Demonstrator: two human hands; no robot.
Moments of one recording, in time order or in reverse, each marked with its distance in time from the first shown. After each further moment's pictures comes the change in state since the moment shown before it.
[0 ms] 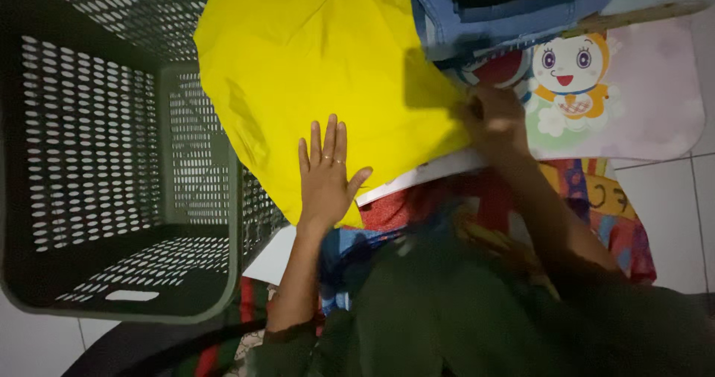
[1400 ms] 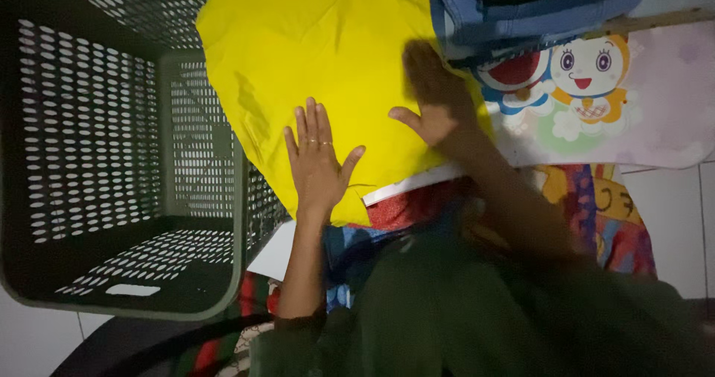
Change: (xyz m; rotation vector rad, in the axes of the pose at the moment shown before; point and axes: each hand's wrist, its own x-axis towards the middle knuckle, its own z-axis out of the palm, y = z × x) left_hand 0.018 -0.022 -0.004 0.037 0.079 -0.164; right_hand 0.052 -0.047 0.070 -0.090 -0.254 -0.243
